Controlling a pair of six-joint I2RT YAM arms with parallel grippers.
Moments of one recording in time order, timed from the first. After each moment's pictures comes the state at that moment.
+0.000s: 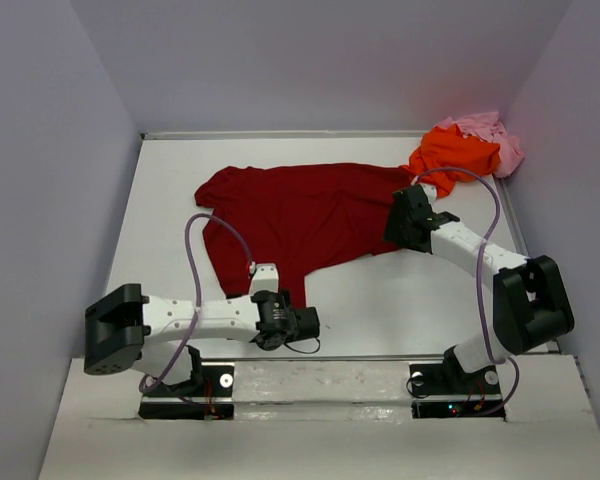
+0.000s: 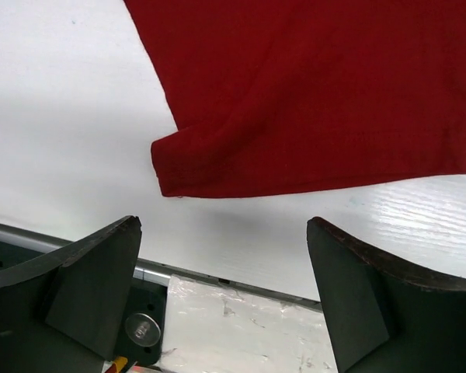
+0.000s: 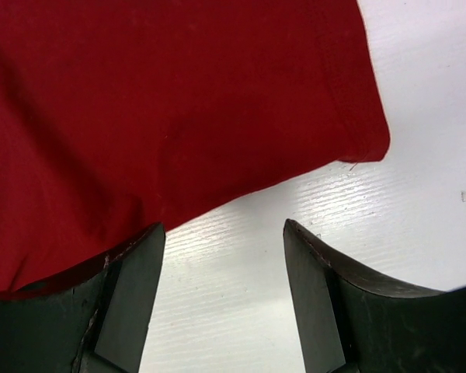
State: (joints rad) left arm -1.36 1.33 0.83 -1.17 -0.69 -1.49; right arm 0.35 1.51 0.95 -0.41 0.34 0.56
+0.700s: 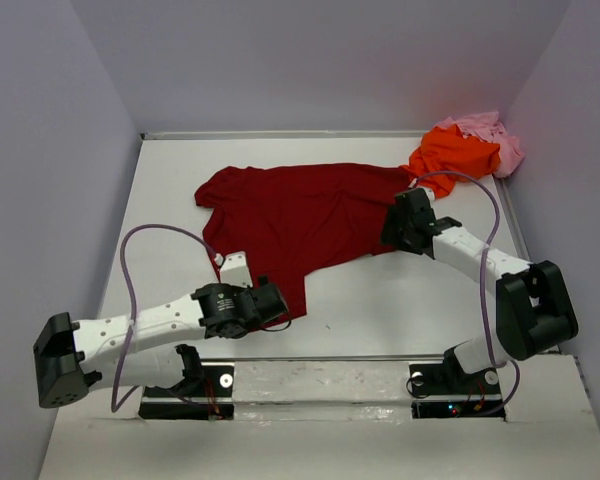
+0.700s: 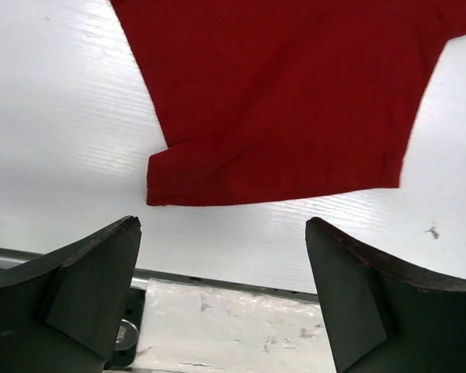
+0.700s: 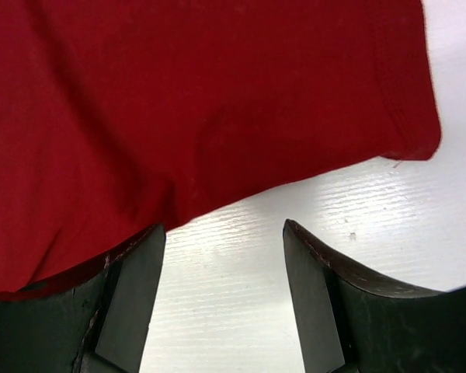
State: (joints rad) left arm -1.19 1.07 0.75 -1.05 -0.60 -1.35; right arm 0.35 1.48 0.90 -0.35 0.24 0.56
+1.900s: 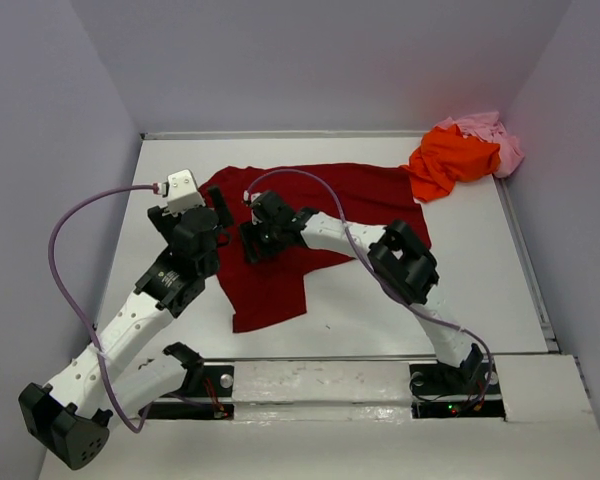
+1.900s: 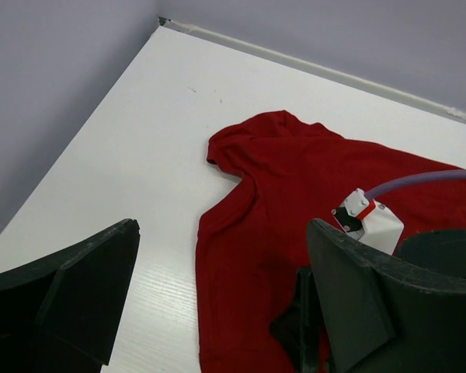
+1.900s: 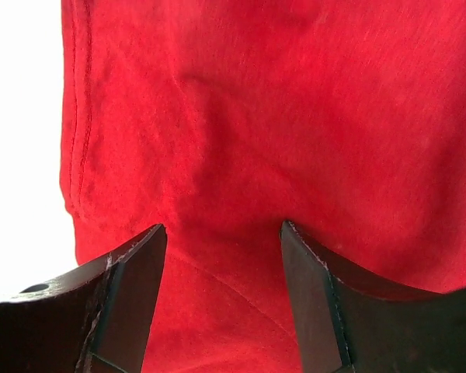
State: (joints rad) left arm -0.57 0.85 0.83 -0.24 -0.87 -0.34; right arm 0.90 2.28 1.78 -0.36 -0.12 0.41
